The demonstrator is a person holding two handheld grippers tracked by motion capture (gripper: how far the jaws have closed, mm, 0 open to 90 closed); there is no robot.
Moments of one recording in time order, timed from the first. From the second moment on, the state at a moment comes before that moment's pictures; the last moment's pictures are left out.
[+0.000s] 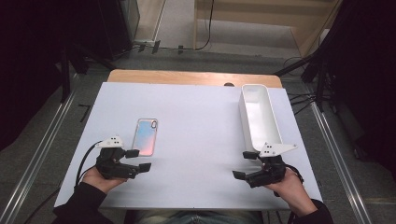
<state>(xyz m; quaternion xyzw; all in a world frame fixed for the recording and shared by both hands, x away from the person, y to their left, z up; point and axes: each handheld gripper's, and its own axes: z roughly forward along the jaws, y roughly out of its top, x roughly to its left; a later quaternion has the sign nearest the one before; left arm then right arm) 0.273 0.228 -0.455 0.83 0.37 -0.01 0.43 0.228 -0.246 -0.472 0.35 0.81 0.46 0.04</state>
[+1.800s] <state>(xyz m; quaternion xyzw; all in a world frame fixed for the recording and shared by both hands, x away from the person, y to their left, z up) 0.292 0.232 -0.443 0.79 0.46 0.06 0.41 0.227 -0.244 -0.474 0.35 0.82 0.45 0.04</state>
